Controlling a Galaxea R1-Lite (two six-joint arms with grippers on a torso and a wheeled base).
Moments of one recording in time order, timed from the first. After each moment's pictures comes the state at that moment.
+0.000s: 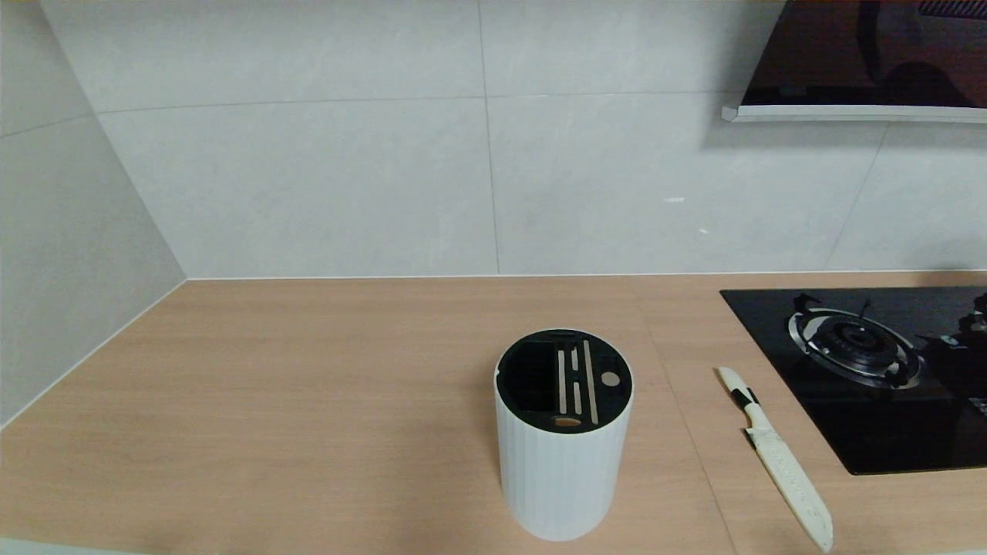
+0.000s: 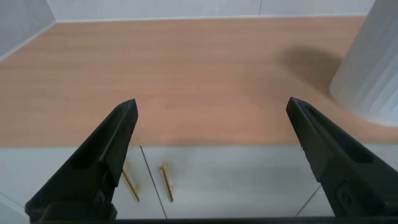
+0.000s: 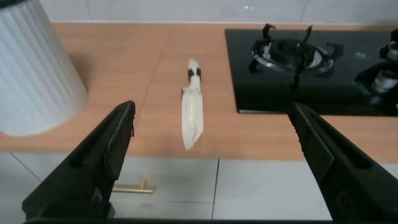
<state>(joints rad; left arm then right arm) 0.00 0.00 0.00 0.00 -0.01 0.00 0.00 0.00 0.00 0.00 0.01 -0.02</state>
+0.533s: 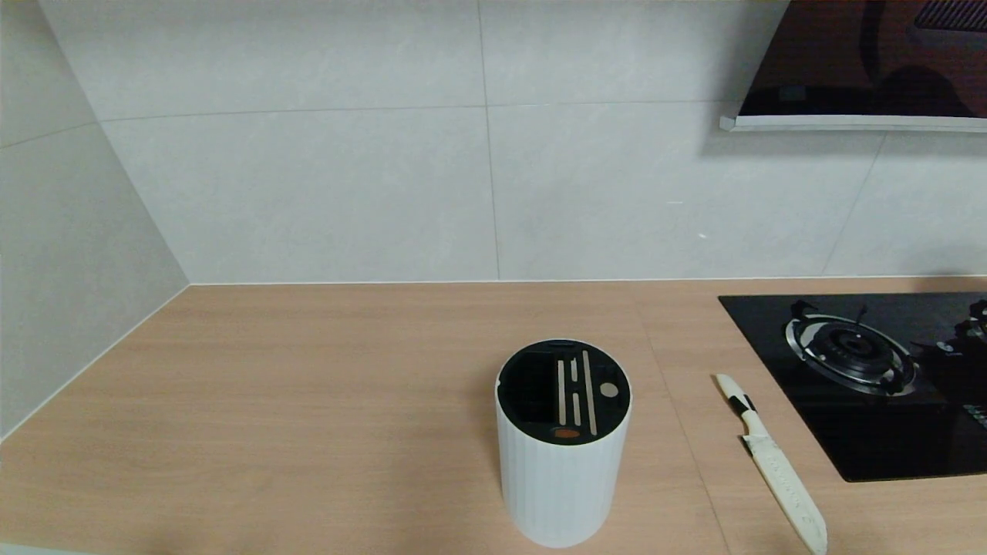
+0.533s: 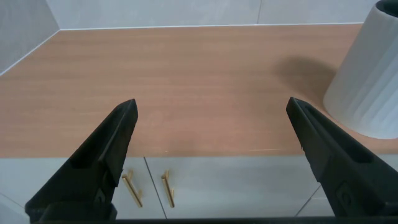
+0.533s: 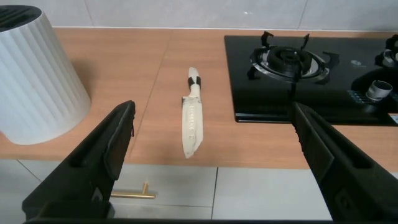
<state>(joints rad) 0.00 0.00 0.00 0.00 -0.01 0.00 0.00 0.00 0.00 0.00 0.01 -0.02</state>
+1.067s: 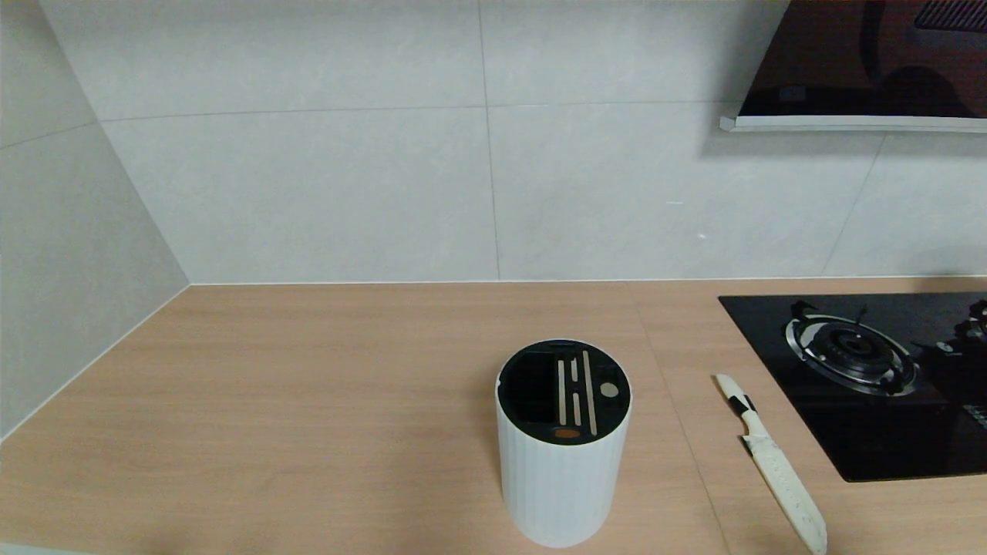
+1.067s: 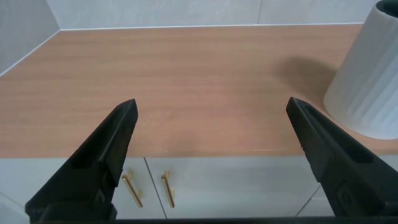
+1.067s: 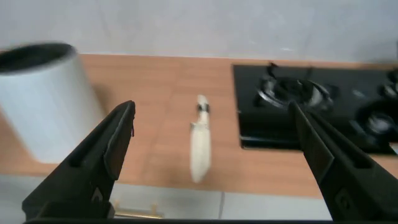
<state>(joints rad) 0.00 0.00 0.00 0.00 -0.01 0.00 0.01 0.07 -0.15 0.00 0.08 -0.01</state>
